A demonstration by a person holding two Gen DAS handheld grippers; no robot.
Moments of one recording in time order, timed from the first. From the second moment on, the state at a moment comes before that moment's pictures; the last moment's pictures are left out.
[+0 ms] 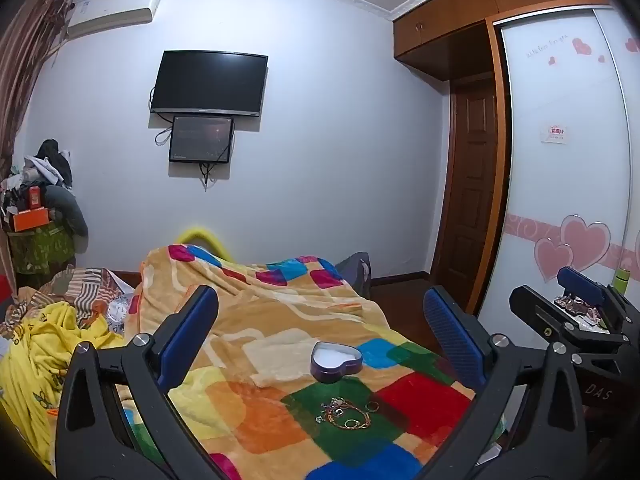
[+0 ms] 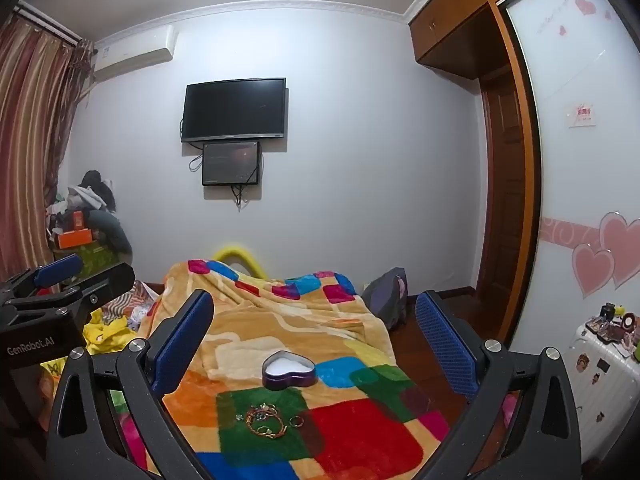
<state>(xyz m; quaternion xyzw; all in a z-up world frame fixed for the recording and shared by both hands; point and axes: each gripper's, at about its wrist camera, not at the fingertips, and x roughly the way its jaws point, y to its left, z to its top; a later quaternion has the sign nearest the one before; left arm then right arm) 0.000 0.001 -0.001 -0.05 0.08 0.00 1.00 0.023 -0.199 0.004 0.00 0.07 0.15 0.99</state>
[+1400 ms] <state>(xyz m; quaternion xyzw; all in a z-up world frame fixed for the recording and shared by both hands) 0.004 -0.001 -0.007 -0.04 0.11 0.00 0.99 0.026 -0.195 0.001 0.00 0.09 0.15 0.98</state>
